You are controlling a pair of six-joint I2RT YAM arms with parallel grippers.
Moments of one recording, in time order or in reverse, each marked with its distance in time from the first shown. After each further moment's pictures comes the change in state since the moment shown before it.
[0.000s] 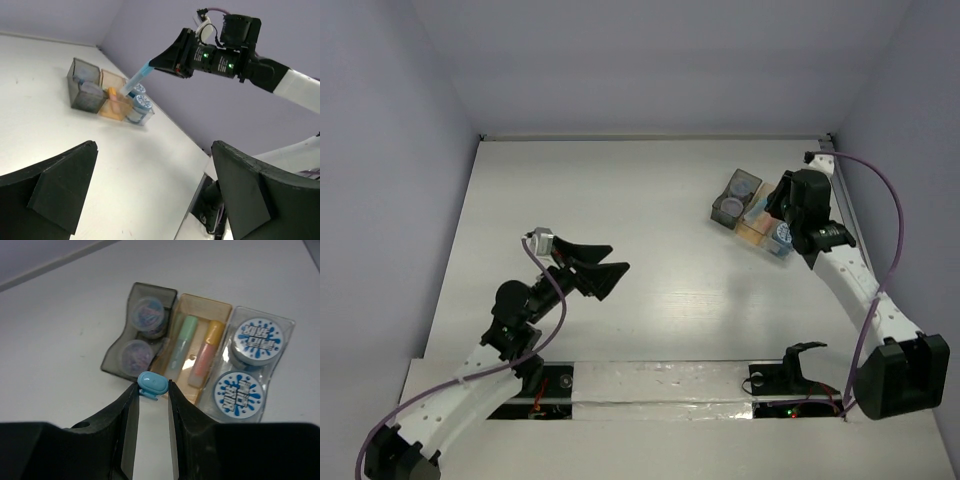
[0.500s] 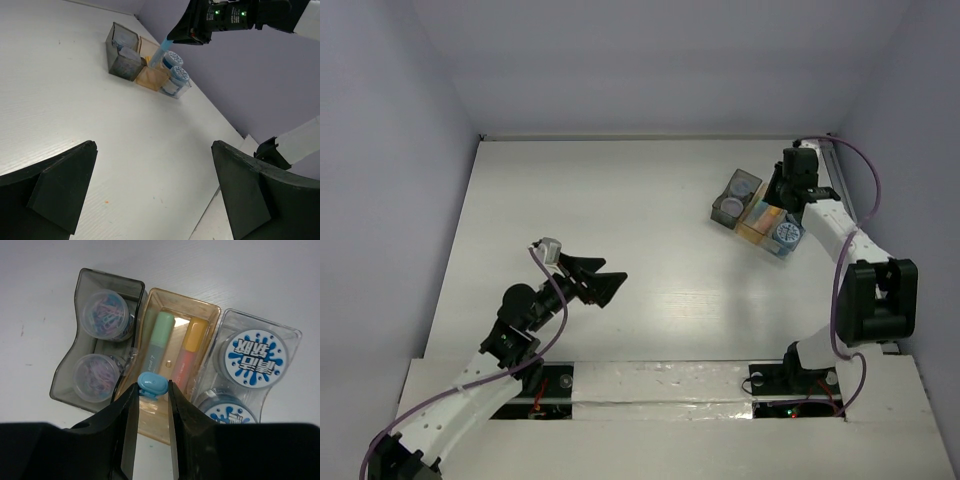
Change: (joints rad) left arm 0.000 -0.129 -0.080 -0.237 -0.070 0.101; right arm -0.119 0.378 0.222 -0.095 -0.060 -0.056
